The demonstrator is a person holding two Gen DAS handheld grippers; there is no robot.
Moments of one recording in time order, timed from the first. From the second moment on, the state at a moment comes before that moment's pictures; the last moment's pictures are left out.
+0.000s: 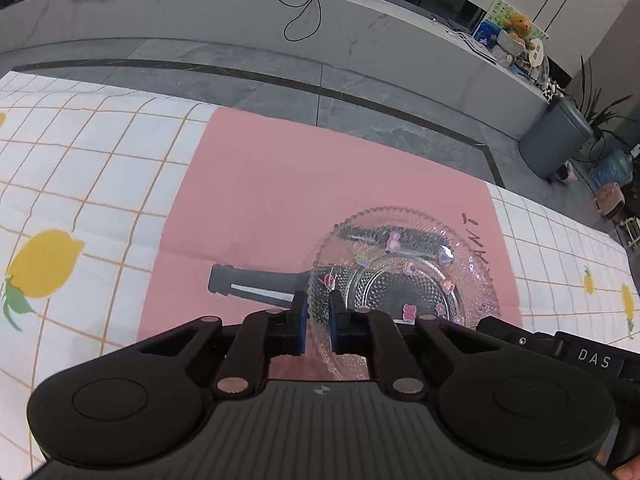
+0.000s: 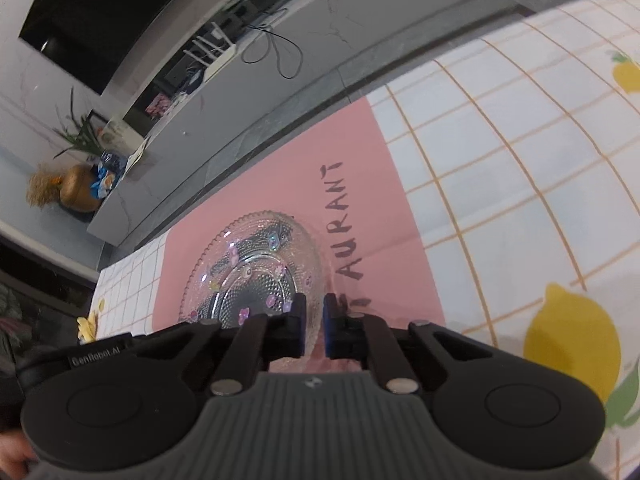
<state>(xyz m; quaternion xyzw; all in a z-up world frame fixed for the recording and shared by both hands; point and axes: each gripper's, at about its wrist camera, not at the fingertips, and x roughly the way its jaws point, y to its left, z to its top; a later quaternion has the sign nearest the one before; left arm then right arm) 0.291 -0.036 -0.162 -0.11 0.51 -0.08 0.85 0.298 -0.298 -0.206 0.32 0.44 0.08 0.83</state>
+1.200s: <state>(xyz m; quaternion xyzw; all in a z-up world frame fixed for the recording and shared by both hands) 0.093 -0.069 -0.002 -0.09 0.39 -0.11 0.91 0.080 -0.343 -0.052 0.35 0.31 0.15 0.87</state>
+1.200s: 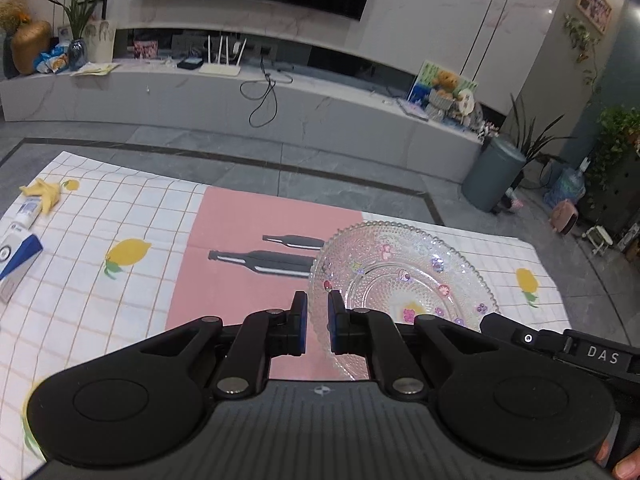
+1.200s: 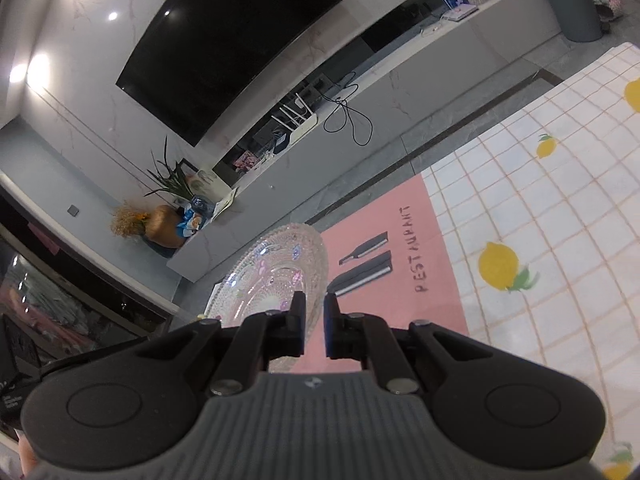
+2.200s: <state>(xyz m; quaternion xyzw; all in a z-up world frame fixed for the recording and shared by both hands) -0.035 -0.101 -0.129 -0.15 0.40 -0.13 0.90 -0.074 -0.386 -0.164 0.40 0.30 0.06 0.86</state>
